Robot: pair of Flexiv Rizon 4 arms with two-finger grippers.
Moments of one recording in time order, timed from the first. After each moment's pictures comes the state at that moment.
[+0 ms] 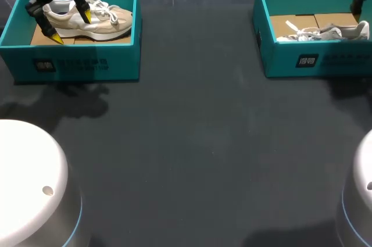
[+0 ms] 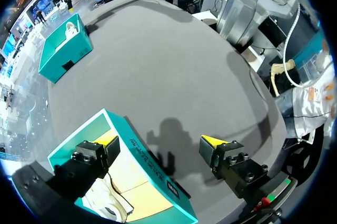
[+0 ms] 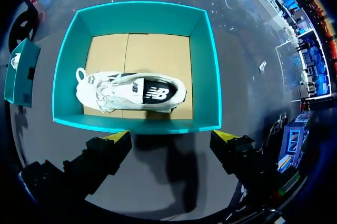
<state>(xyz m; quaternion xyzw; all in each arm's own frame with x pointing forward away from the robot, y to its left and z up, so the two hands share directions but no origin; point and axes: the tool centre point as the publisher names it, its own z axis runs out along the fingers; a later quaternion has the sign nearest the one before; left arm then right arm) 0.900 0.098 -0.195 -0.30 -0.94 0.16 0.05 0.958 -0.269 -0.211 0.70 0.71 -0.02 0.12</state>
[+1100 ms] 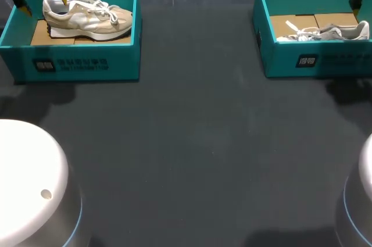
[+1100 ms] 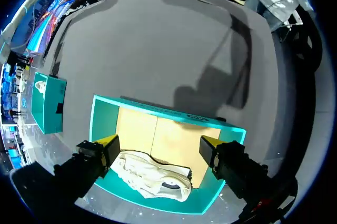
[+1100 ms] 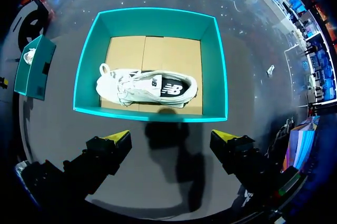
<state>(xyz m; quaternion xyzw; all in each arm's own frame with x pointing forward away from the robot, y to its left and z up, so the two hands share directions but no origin) 0.991 0.171 -0.184 -0.63 -0.77 0.08 -0.04 0.941 -0.248 -0.184 0.68 0.72 0.02 0.10</state>
